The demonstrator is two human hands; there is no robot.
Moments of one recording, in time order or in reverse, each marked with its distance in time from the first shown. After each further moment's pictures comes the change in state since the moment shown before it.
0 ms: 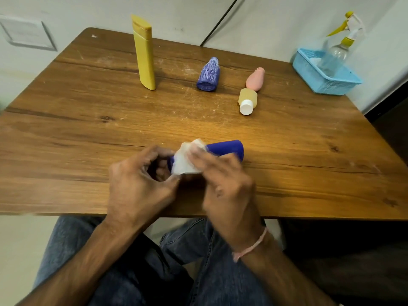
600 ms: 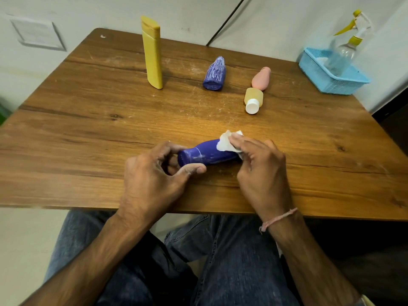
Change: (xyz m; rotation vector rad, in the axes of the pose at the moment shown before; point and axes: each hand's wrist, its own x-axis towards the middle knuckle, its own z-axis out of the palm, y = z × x) left_hand 0.004 0.004 0.004 -0.033 -0.045 -0.055; right_hand 0.026 0.036 -0.019 -0.173 0.002 0.267
